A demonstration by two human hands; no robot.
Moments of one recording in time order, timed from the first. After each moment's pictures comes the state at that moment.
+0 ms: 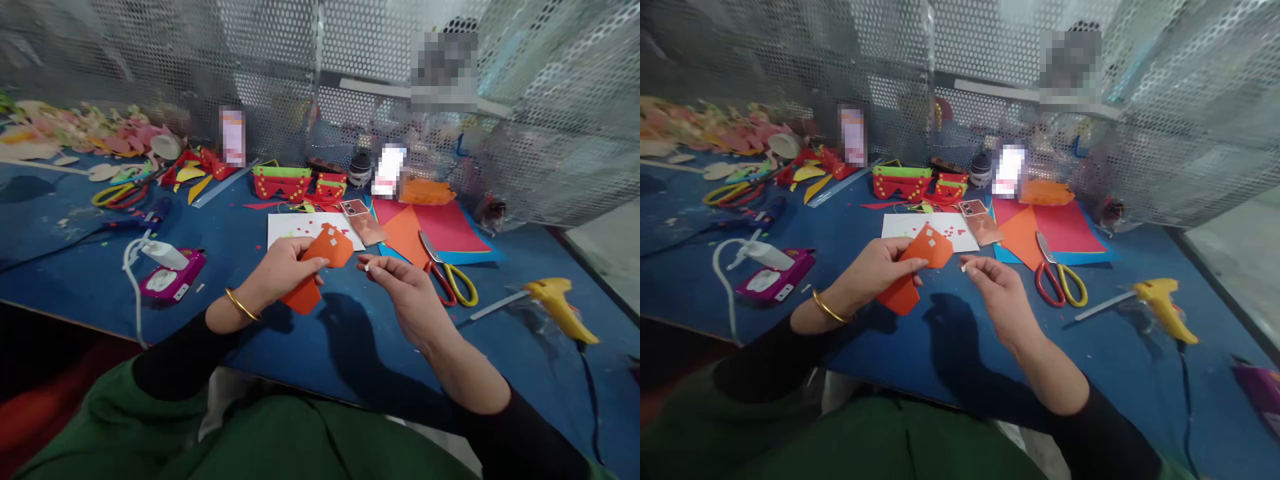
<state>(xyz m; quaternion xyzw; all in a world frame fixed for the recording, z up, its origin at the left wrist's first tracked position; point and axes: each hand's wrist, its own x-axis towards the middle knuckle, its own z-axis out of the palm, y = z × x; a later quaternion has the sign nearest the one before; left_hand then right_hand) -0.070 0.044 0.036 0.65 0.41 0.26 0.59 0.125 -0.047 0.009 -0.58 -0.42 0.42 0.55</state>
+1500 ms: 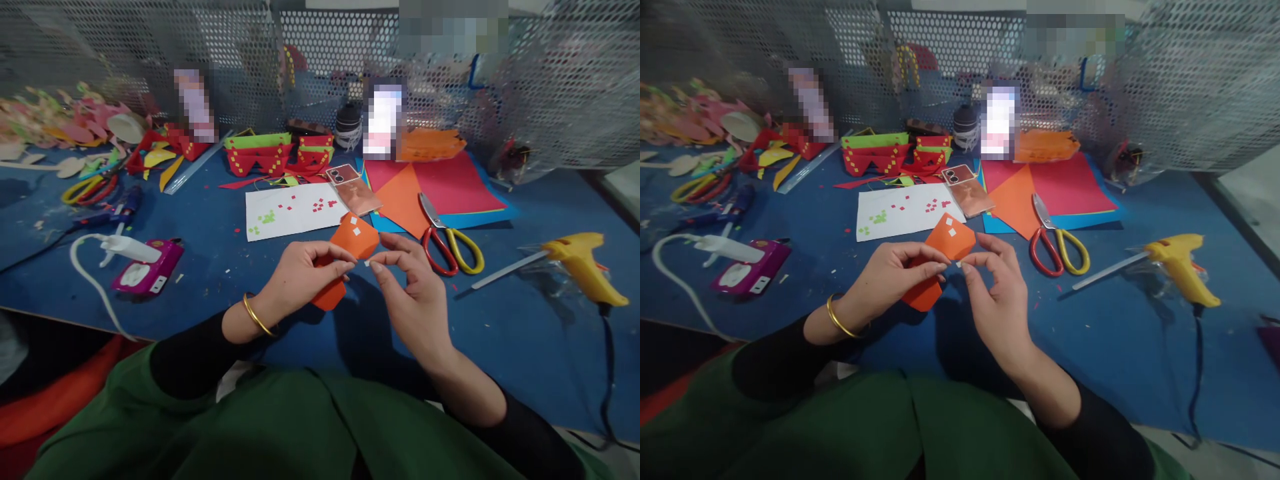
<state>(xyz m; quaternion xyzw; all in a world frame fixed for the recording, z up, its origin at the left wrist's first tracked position) -0.018 0.007 0.016 0.65 0.38 0.23 0.61 0.134 -0.088 -0.003 -0.67 -0.50 0.14 0.52</state>
